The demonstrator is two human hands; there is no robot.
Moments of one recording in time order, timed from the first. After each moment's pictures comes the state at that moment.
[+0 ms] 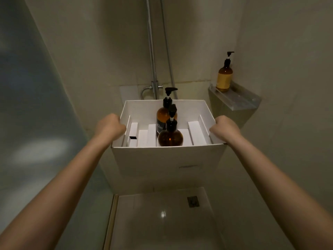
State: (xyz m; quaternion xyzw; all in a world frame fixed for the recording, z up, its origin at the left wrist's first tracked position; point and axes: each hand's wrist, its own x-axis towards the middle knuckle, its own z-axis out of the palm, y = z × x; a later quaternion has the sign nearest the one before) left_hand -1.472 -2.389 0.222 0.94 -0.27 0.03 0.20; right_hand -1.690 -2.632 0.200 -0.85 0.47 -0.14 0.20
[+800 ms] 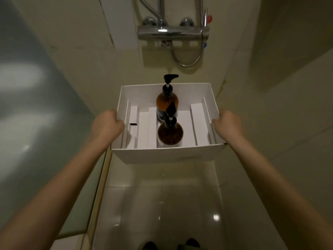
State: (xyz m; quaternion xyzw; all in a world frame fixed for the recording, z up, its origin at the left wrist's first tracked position) left_hand -1.423 -2.436 -0.104 0.96 -0.23 -0.01 0.18; right_hand -1.624 -2.694 -0.101 -0.86 0.45 -0.07 0.23
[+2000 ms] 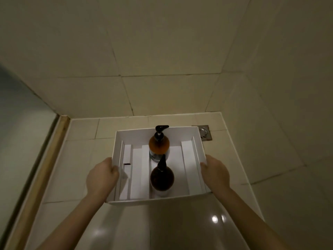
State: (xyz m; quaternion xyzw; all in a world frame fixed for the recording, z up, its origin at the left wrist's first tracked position) left_hand -1.432 -2.464 -0.729 0.96 -0.21 -0.06 0.17; right_hand -1.635 -2.700 -0.724 -0.85 0.47 -0.03 0.24
